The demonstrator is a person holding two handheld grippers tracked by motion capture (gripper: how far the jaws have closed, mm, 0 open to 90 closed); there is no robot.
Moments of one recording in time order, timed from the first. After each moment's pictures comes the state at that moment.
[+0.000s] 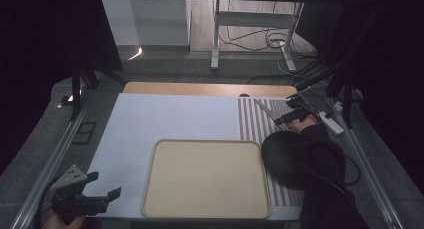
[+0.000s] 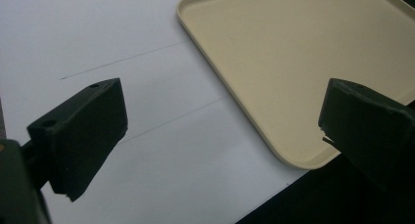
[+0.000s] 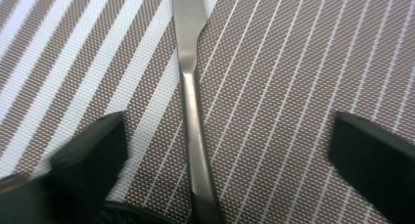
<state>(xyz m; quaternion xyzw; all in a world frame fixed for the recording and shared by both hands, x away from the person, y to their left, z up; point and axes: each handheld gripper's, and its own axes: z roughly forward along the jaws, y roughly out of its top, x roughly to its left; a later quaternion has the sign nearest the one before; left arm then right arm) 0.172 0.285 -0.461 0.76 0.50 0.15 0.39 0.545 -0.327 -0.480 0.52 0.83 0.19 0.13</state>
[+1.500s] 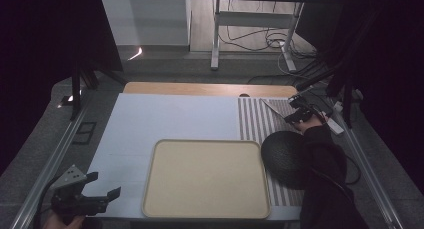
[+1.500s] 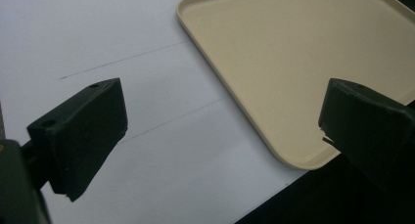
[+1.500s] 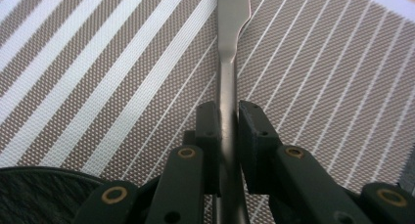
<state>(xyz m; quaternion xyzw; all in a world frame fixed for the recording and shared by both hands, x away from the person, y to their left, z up) 0.172 0.286 -0.461 0.75 0.50 0.15 0.40 0.546 -0.343 -0.472 0.45 0.86 0.20 0.15</state>
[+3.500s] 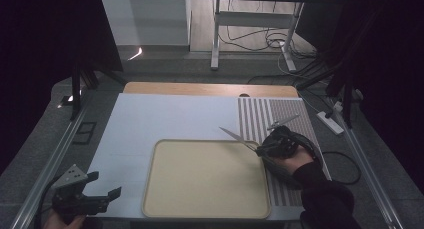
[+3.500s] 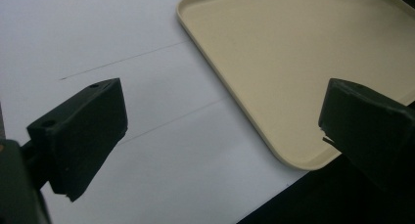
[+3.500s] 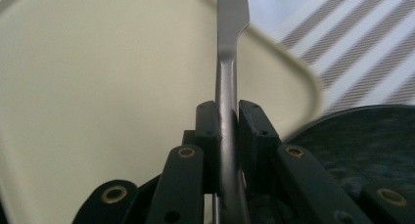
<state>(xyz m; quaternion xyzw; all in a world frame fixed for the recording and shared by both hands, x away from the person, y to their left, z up) 0.173 0.284 -0.460 0.76 0.50 0.15 0.39 0.386 -0.251 -0.446 0.33 0.89 0.31 0.01</state>
